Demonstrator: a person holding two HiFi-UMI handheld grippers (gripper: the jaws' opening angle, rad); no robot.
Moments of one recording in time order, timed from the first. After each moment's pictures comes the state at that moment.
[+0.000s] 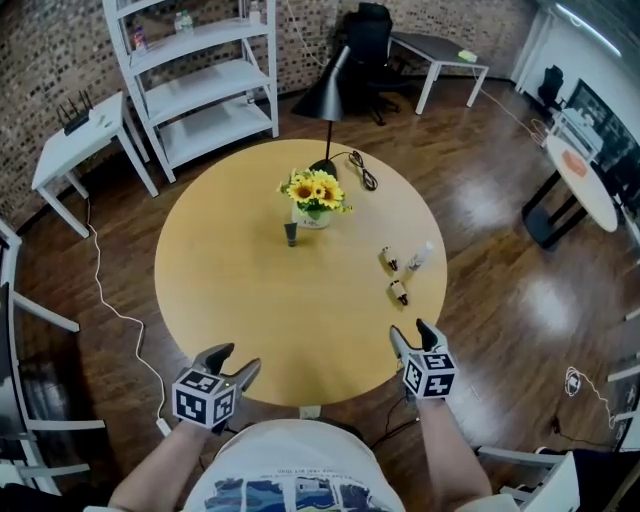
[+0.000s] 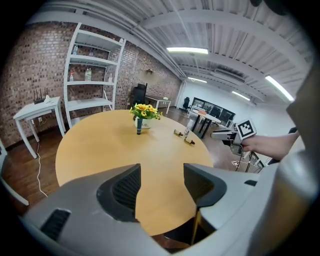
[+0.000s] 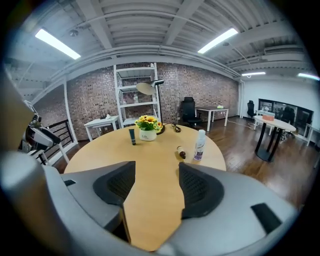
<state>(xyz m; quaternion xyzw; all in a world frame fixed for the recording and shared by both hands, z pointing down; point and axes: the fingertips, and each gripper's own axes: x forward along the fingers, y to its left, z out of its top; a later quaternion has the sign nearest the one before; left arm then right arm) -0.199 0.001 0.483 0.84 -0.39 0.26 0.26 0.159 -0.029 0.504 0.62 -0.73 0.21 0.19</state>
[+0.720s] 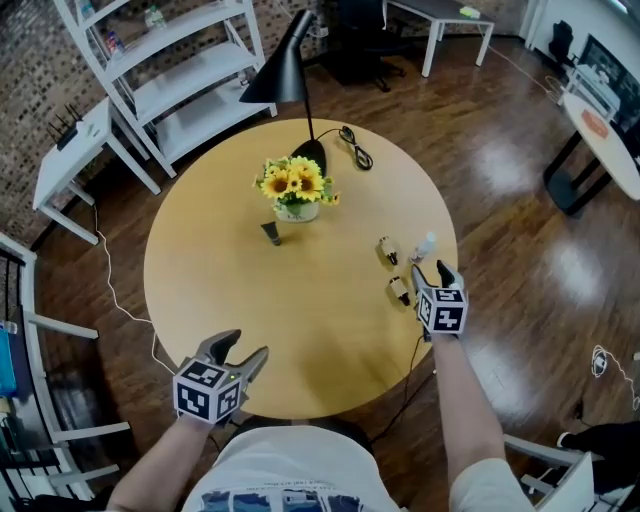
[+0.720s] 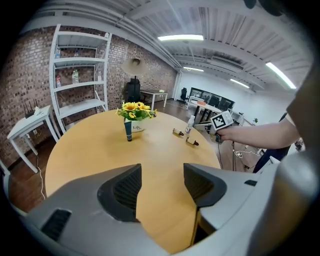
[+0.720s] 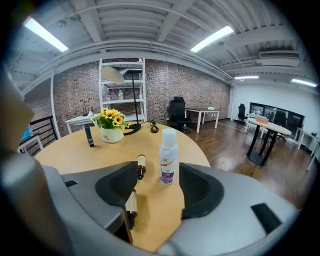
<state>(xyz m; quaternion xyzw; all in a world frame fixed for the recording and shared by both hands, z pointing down) -0.105 -0.080 0.497 0.84 -0.37 0.32 0.24 0.295 -0.196 0.582 0.66 -0.69 0.20 0.20</state>
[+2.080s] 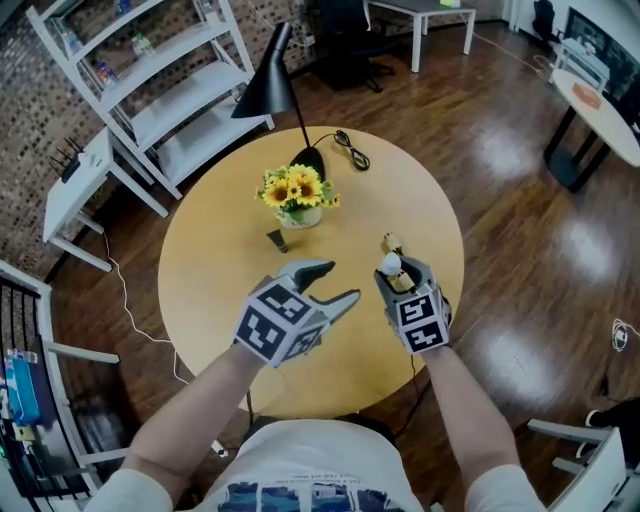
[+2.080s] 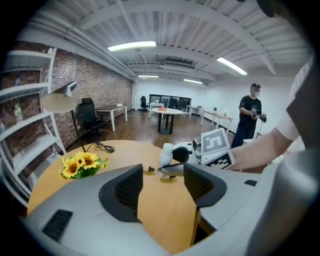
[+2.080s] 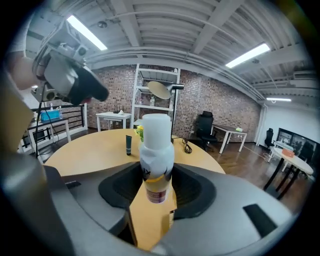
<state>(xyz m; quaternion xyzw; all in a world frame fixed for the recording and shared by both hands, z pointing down) 0.081 -0.136 0.403 0.93 -0.17 0.30 0.10 0.160 -0.172 0.495 0.56 -0.79 0.09 0.23</state>
